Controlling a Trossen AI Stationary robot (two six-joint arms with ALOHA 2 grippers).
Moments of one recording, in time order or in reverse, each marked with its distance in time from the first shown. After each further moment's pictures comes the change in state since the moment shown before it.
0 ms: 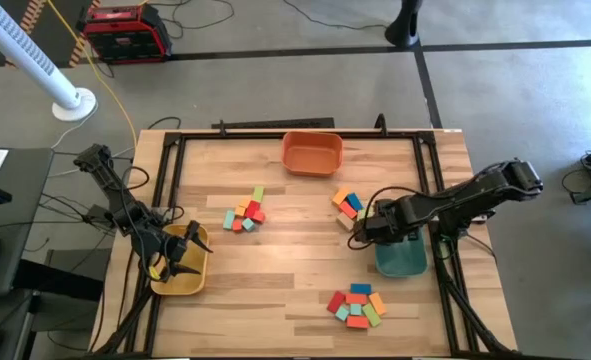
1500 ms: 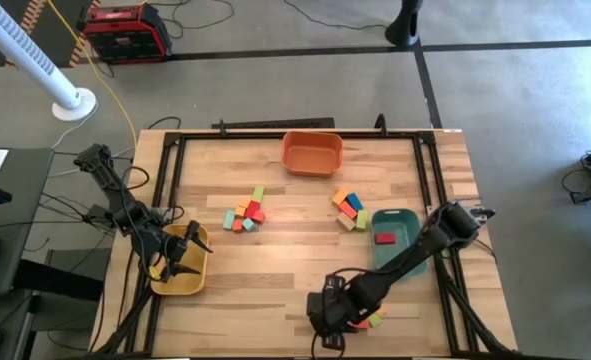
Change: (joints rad) left arm 0.000 0.000 0.000 0.000 0.000 0.000; right arm 0.374 0.679 0.677 0.296 -0.053 -1.030
